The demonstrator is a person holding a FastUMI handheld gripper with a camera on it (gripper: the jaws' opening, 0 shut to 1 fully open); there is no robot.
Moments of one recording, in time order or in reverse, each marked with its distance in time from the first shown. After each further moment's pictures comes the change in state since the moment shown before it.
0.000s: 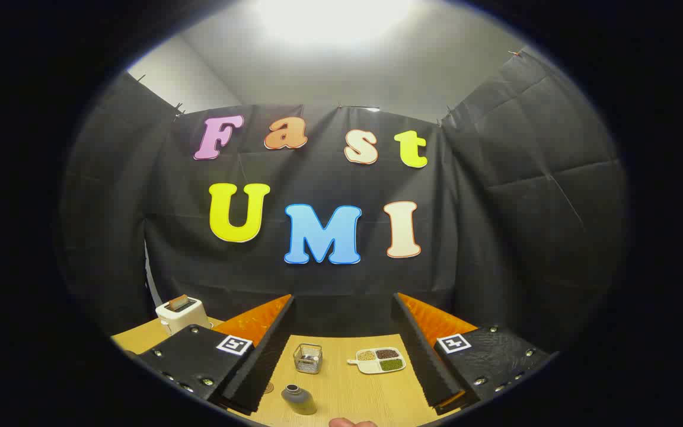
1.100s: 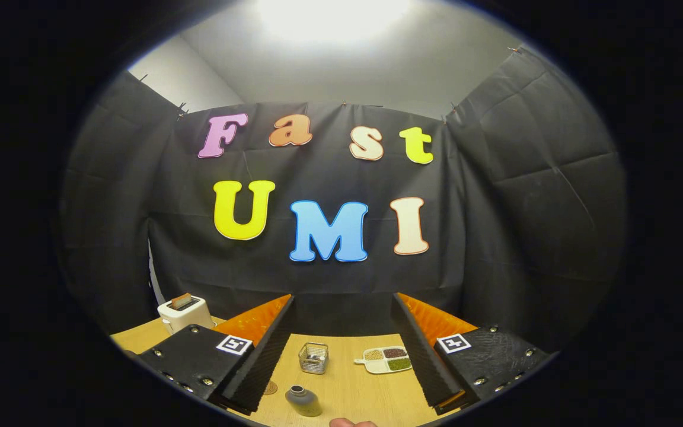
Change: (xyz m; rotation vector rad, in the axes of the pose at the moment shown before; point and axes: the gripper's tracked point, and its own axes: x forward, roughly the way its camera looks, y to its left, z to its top) arm 0.012 0.017 -0.025 0.029 -0.009 0.047
